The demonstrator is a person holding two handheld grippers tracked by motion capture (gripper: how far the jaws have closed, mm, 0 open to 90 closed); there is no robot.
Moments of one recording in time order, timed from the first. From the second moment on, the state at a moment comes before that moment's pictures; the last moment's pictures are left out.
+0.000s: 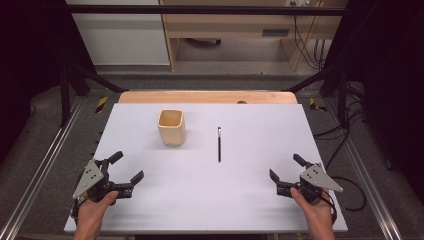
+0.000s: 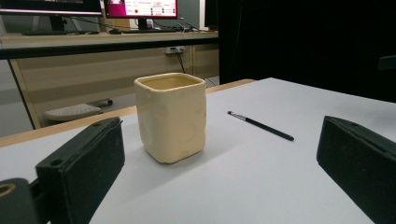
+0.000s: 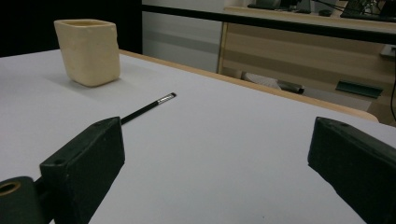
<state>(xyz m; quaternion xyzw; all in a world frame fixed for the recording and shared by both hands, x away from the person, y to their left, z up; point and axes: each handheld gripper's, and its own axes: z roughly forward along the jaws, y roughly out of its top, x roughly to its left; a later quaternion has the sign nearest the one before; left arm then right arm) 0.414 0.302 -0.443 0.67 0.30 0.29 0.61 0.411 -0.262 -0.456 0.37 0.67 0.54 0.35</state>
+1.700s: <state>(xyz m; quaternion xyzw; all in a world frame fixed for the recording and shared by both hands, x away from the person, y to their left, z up) 0.410 0.300 -0.442 0.67 0.31 0.31 0.60 0.459 -0.166 -0.371 0.42 0.77 0.40 0.28</state>
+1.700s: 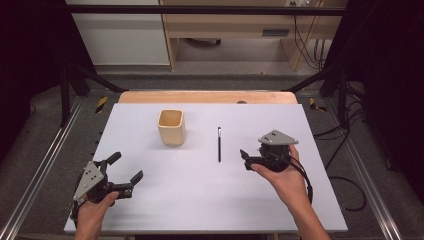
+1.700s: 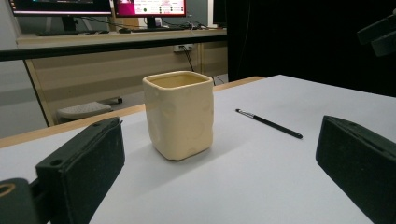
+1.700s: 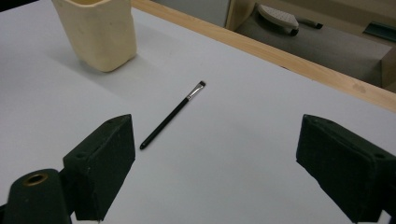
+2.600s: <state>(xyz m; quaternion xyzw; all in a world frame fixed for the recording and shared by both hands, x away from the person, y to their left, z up) 0.411 0.300 -0.441 0.67 0.31 0.31 0.60 0.511 -0.112 -0.383 0.44 0.78 0.37 0.23</state>
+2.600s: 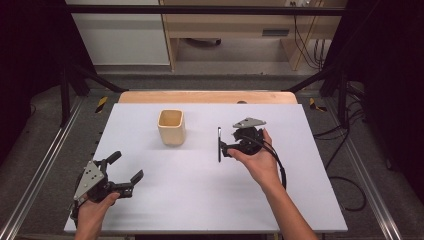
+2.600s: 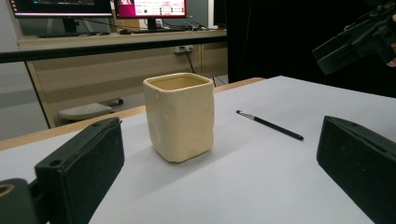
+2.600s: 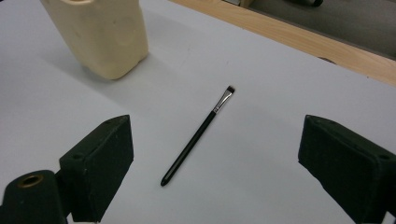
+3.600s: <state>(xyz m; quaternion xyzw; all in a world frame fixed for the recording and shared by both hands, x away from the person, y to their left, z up) 0.412 0.301 -0.440 0.66 0.31 0.31 0.61 0.549 -0.073 -0.422 0.48 0.80 0.31 0.19</state>
